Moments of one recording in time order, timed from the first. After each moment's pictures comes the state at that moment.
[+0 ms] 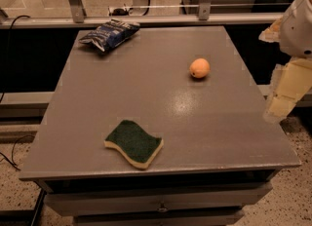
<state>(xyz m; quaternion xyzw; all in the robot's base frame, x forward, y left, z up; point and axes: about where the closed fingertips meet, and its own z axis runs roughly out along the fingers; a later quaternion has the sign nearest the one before) 0.438 -0.217 0.977 -0.60 0.78 -0.04 0.16</state>
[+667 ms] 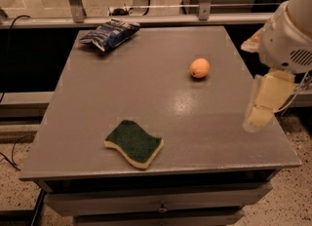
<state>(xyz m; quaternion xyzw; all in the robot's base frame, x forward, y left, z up) 0.433 -0.186 0.960 -0.61 0.77 -0.01 0.17</state>
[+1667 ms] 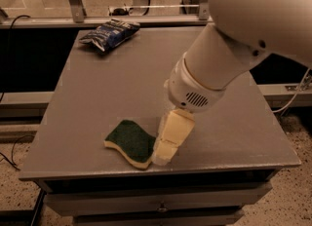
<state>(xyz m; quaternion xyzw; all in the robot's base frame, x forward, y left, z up) 0.412 -0.029 0.891 -0.62 0.75 0.13 0.18</state>
